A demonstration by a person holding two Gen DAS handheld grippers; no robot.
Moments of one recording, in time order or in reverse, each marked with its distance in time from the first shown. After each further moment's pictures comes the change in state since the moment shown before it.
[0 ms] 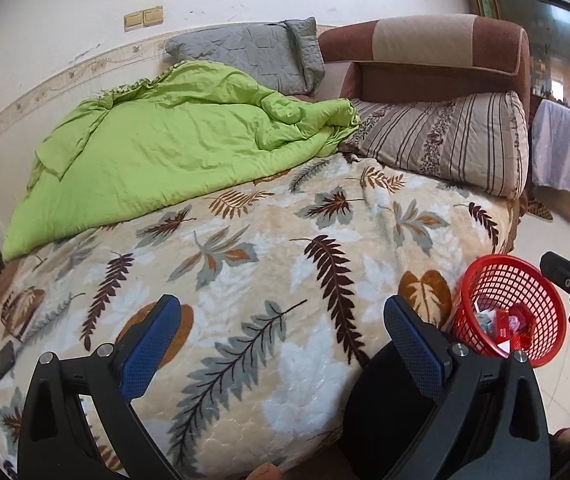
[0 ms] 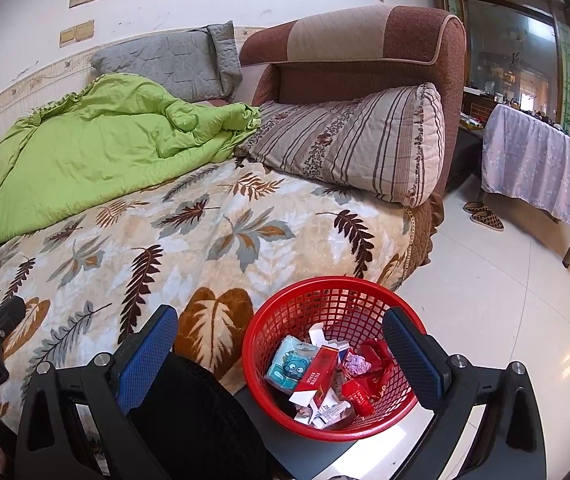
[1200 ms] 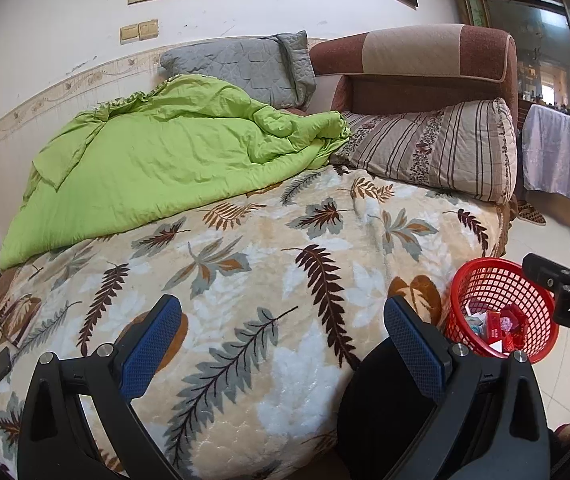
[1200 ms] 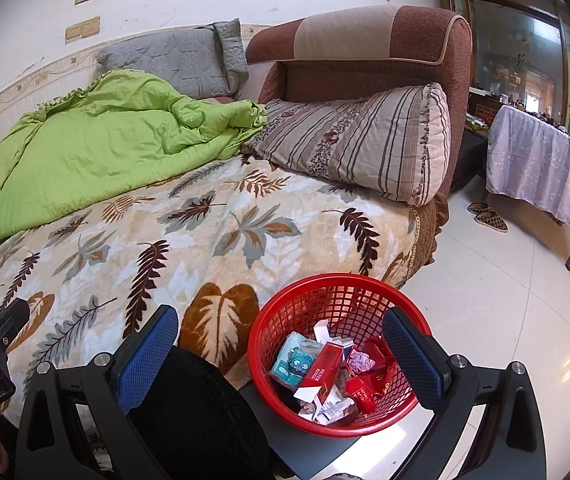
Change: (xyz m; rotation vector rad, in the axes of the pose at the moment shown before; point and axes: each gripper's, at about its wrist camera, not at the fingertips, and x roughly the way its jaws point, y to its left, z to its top) left arm -0.010 -0.002 -0.004 0.000 -0.045 -0.031; right arm -0.001 0.006 -0.002 -0.014 0.005 0.012
